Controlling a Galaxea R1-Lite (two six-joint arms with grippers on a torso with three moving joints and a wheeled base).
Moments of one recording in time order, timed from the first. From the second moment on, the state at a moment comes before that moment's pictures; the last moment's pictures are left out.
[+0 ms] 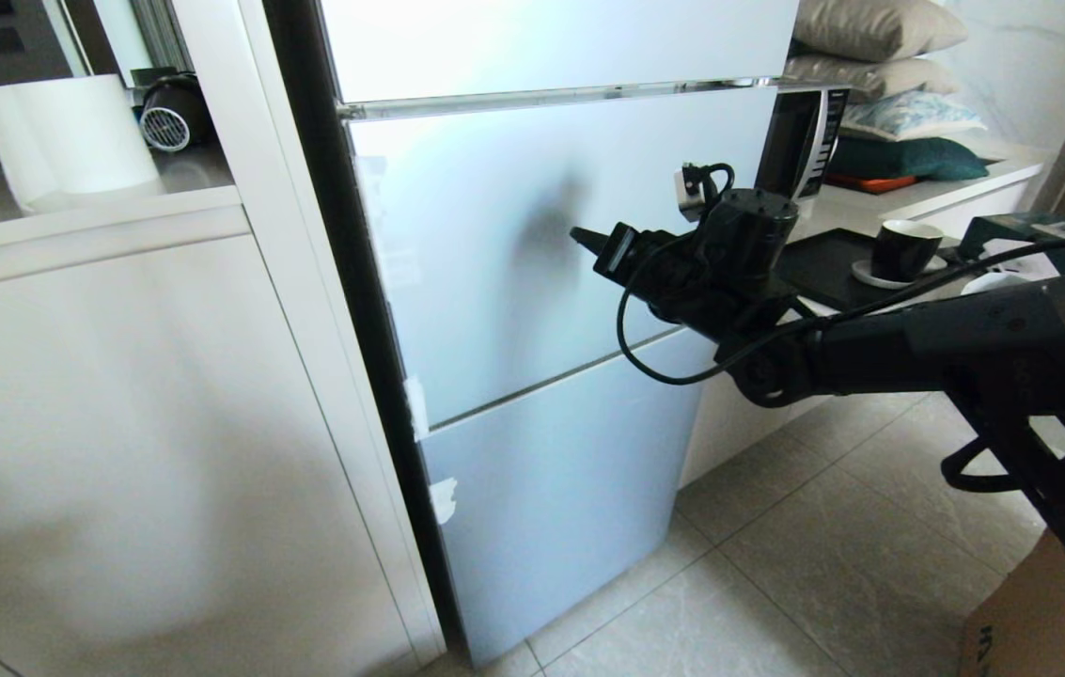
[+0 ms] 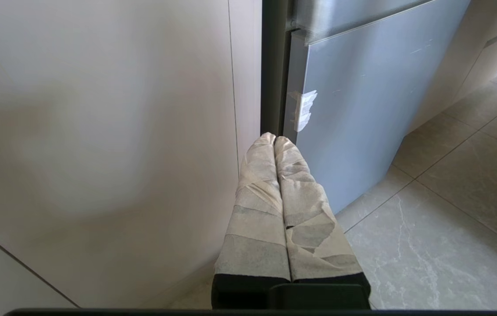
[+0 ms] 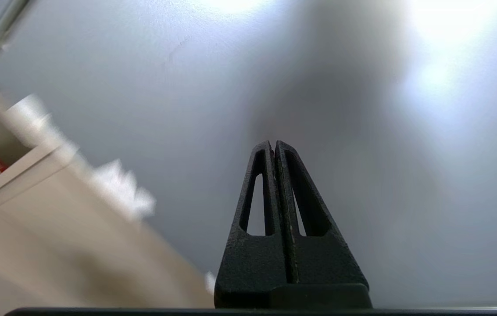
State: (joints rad) left arm 0.00 0.00 0.00 0.00 0.00 0.01; right arm 0.46 2.30 -1.76 -0.82 0.31 0.59
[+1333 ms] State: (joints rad) left arm 0.00 0.00 0.00 0.00 0.00 0.01; right arm 0.17 0.71 -0.17 -0.48 0.00 0.05
